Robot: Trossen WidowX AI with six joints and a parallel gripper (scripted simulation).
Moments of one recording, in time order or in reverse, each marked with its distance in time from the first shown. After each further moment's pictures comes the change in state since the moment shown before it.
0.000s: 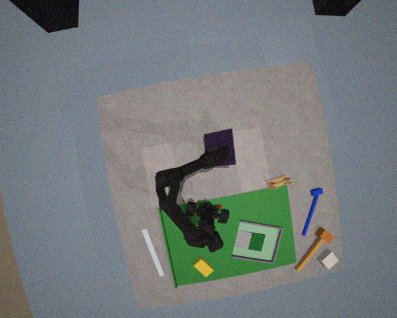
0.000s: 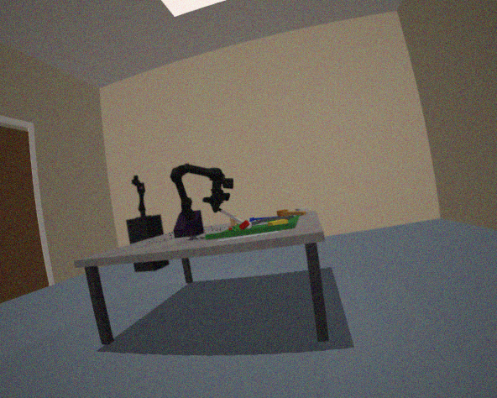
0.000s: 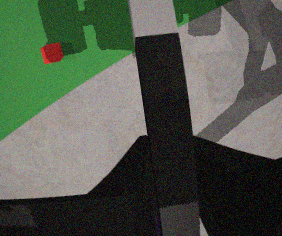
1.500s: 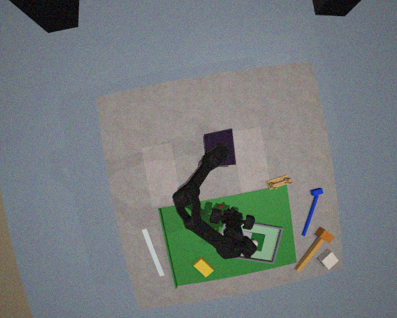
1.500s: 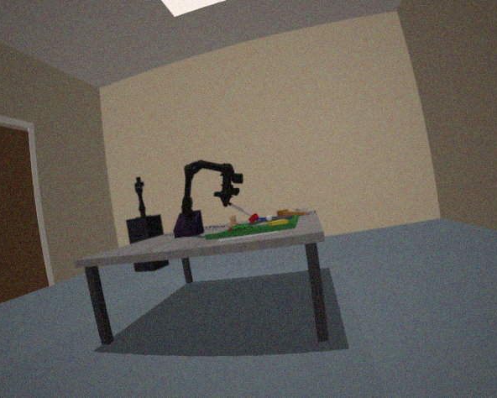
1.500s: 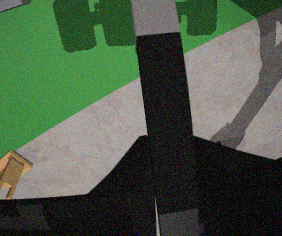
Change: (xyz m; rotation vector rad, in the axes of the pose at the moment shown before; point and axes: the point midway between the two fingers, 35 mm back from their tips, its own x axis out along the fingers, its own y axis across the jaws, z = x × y) arm -0.025 0.108 -0.009 -0.014 0.002 -0.003
